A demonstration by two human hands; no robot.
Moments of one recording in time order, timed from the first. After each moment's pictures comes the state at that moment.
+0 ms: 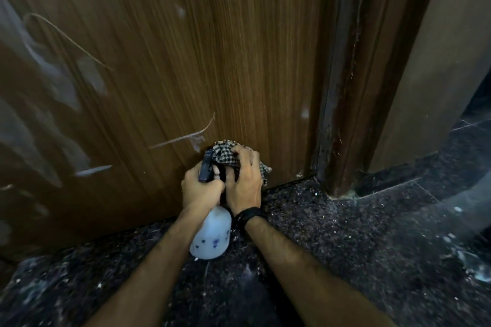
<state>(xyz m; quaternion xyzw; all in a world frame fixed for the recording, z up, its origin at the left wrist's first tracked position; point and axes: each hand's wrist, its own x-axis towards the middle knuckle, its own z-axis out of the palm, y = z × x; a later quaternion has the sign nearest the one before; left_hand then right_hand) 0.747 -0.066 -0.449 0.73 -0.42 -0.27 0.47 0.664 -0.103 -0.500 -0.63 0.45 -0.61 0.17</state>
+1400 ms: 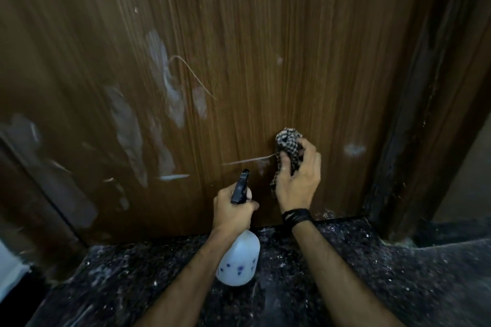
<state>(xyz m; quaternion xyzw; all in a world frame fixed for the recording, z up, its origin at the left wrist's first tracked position) 0.800 -0.030 -0.428 0.68 -0.42 -0.29 0.53 0.689 -0.104 -0.417 -0.55 0.44 -0.71 0.10</state>
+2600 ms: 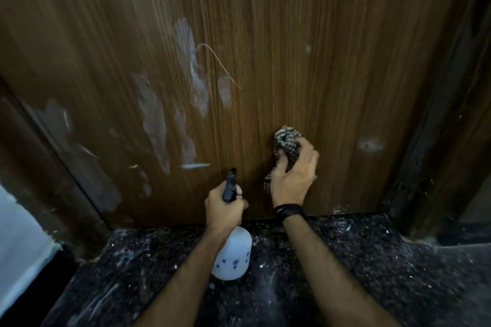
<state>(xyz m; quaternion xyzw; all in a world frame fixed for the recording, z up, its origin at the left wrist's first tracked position) 0.843 -0.001 -0.436 0.71 -0.35 -0.28 0.55 0.739 -0.085 -0.426 -0.54 0.45 -0.70 0.13</state>
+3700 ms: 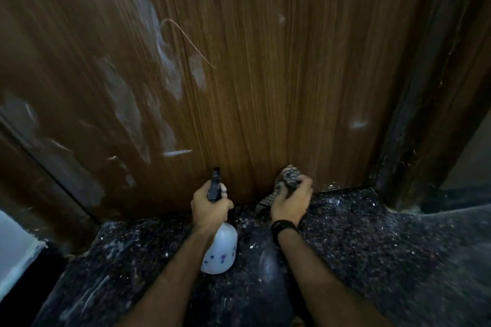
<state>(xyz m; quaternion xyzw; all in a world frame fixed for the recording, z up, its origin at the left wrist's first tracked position) 0.848 -0.001 -0.476 0.72 -0.32 -0.30 0.54 0.717 -0.072 -0.536 -0.45 0.60 -0.60 0.27</state>
